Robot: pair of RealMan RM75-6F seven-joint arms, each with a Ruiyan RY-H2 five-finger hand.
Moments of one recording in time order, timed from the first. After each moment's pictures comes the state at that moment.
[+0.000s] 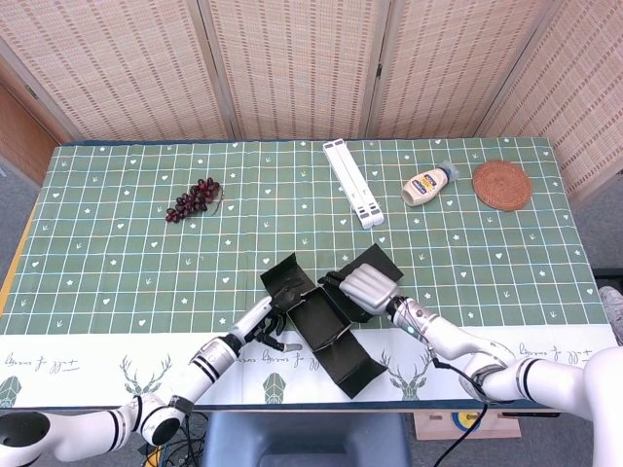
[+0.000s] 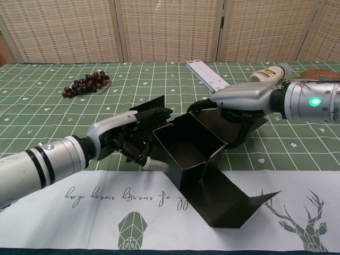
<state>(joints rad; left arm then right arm) -0.74 -1.79 -0.14 -1.27 1.42 0.86 -0.77 0.91 -1.43 0.04 -1.37 -1.50 0.70 0.04</state>
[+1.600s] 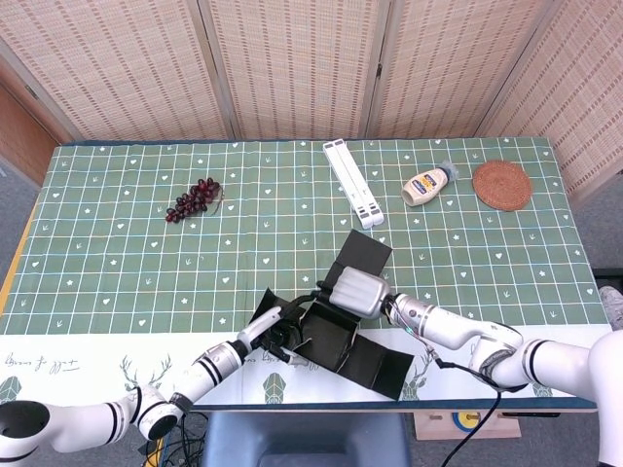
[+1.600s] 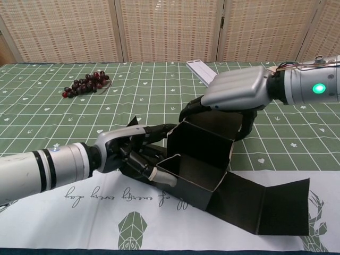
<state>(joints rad) -0.80 -1.75 -0.09 -1.30 1.48 0.74 -1.05 1.04 -1.33 -0.03 -1.41 -1.71 0.69 -0.08</state>
